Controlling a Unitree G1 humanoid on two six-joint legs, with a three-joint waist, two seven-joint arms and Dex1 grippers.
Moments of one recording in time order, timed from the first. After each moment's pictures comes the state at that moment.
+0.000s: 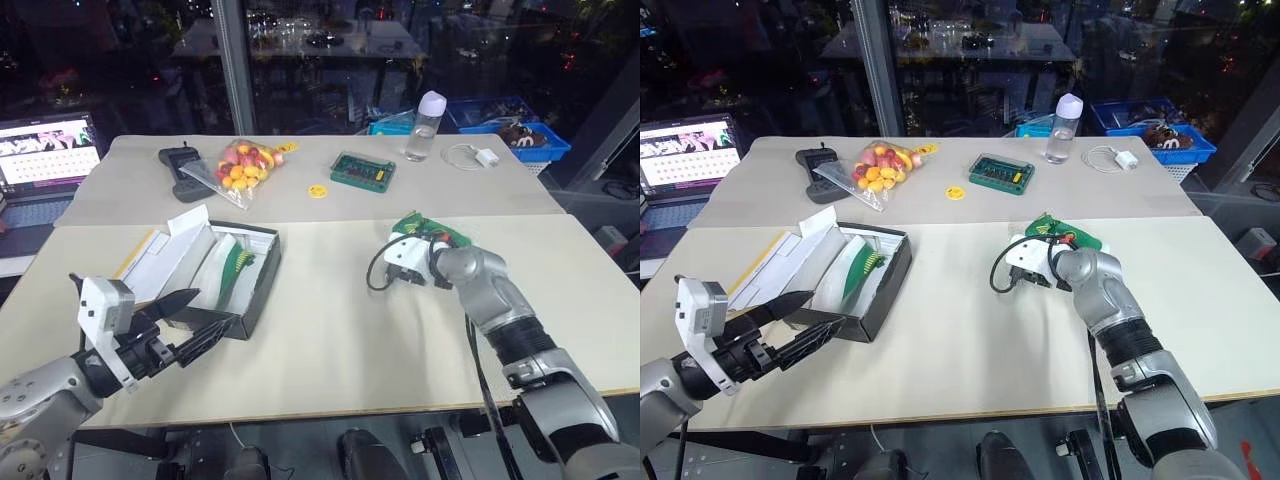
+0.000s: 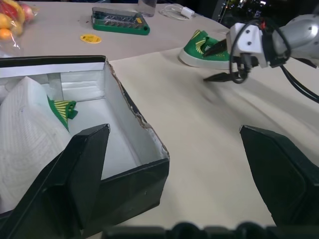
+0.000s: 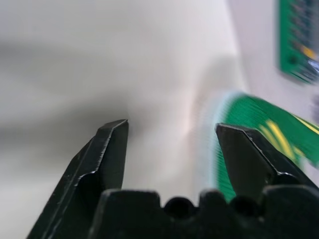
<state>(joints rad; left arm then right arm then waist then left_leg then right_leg) 0.29 0.74 0.55 -0.71 -0.99 0.68 -0.58 -0.74 -0.54 0.30 0.32 -0.41 0.24 0.86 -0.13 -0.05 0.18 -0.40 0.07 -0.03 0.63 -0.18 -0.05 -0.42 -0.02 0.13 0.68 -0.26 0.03</state>
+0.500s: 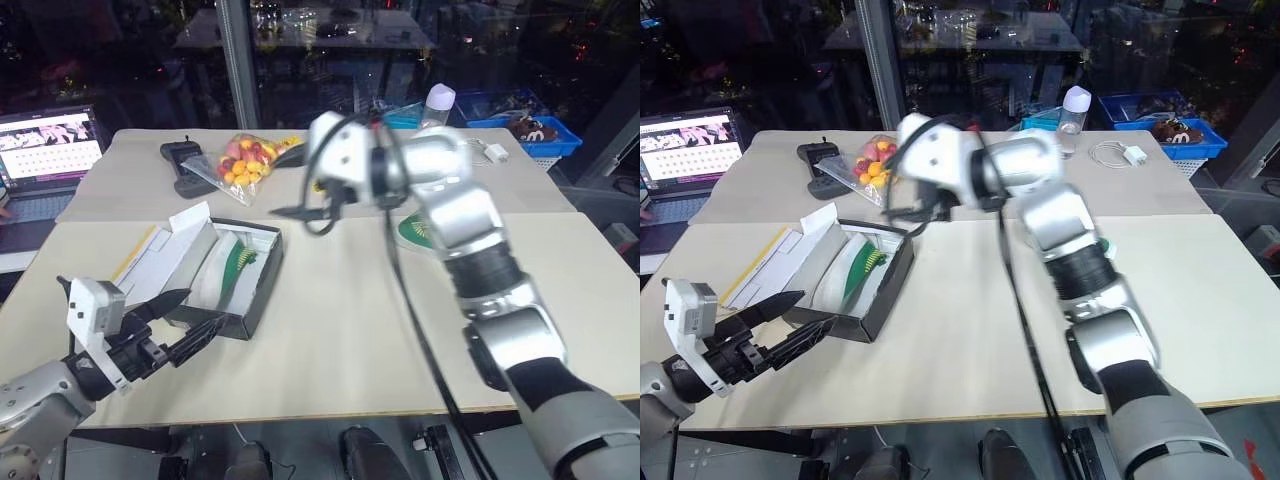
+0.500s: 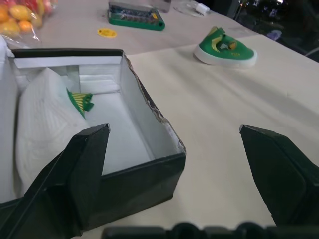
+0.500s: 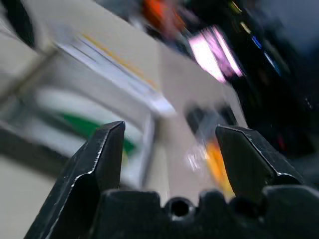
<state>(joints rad) 0.32 0.74 0.60 -0.72 -1.02 0.68 -0.56 -1.21 -0.24 0.36 0.29 -0.05 0.04 1.14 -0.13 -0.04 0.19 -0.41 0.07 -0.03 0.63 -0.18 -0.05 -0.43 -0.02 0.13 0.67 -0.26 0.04</state>
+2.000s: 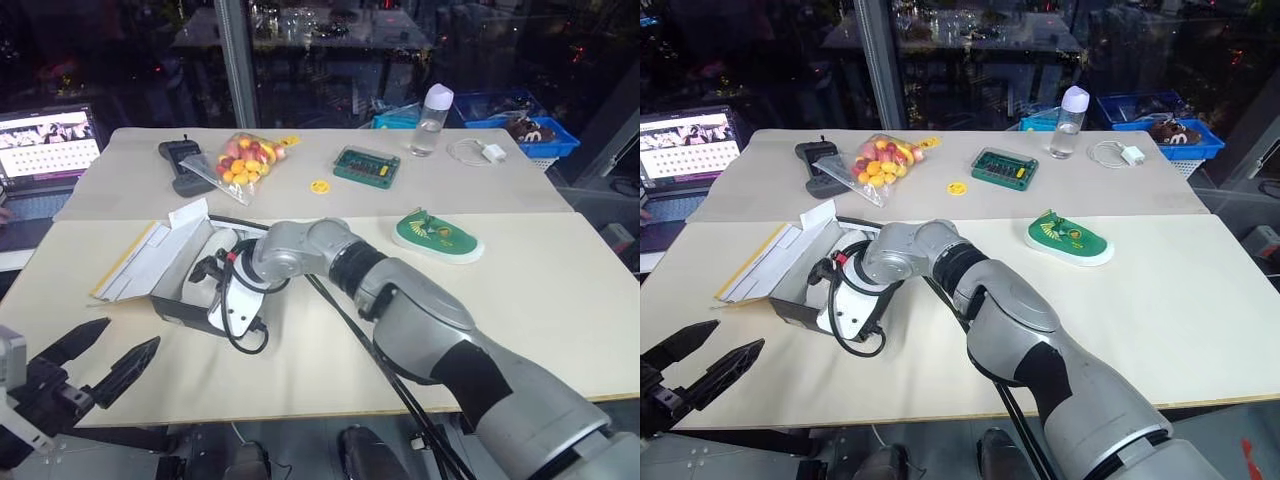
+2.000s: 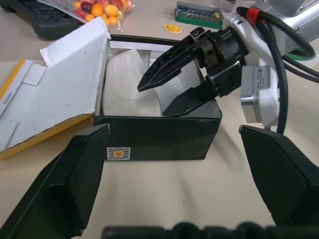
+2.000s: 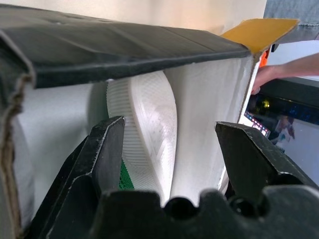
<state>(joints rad) 0.70 0.64 0.96 -0.81 -1.11 0.61 -0.56 -1.51 0.11 0.84 1.23 -0.84 -0.81 0.39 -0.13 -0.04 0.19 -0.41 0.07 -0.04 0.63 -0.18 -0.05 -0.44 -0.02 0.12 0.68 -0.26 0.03</state>
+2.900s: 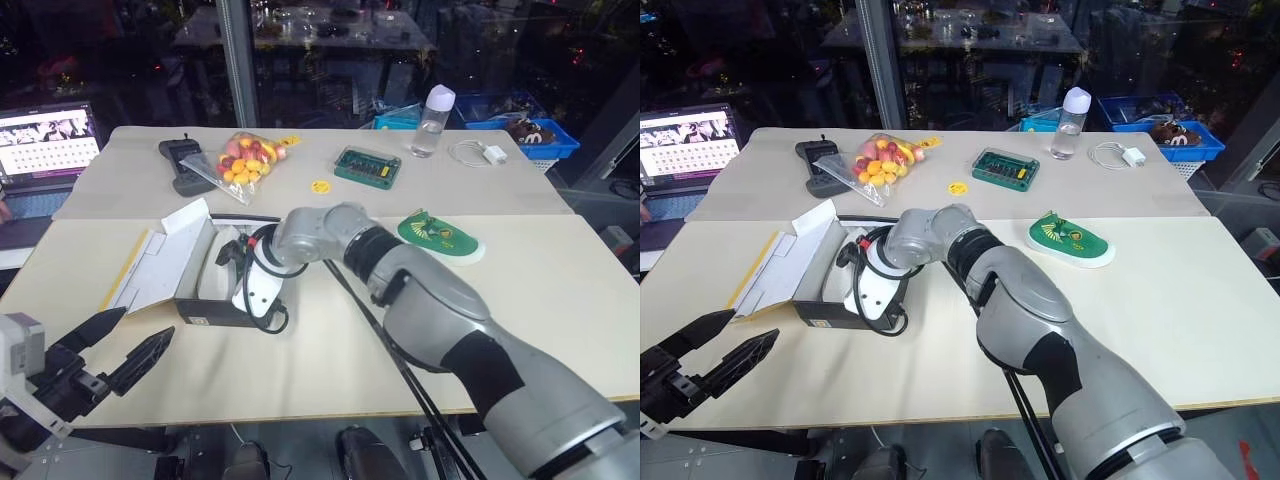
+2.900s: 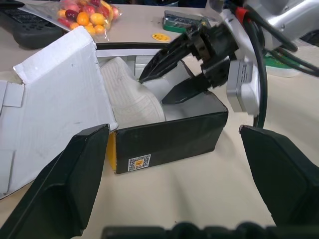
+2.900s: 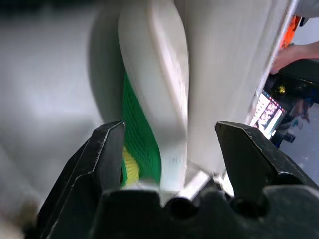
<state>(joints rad) 0.63 0.66 0.89 -0.81 -1.11 0.61 -0.53 -1.53 0.07 0.86 1.28 -0.90 -0.81 0.35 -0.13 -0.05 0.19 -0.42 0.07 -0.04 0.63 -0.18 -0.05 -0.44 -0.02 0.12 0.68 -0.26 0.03</state>
